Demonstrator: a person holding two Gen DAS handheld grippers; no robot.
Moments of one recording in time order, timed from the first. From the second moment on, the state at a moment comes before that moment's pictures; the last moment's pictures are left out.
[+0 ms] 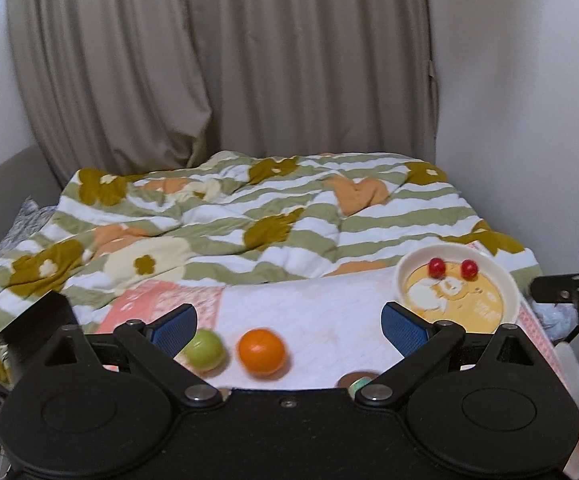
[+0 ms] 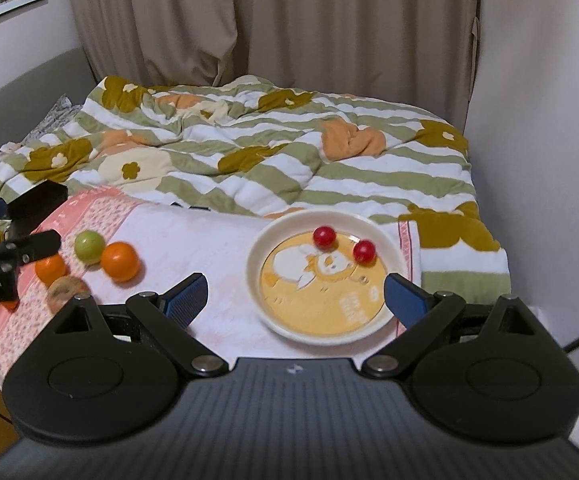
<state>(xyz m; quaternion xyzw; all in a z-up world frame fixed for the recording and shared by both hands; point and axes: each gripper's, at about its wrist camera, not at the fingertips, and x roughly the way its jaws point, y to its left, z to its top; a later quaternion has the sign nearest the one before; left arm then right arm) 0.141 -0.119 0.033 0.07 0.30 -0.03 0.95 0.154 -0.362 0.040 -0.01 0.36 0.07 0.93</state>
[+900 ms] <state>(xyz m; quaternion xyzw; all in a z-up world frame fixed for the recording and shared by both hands) 0.146 -0.021 -0.066 0.11 0.34 -0.15 0.92 0.074 -0.243 -0.063 0.06 0.42 -0.08 0.90</state>
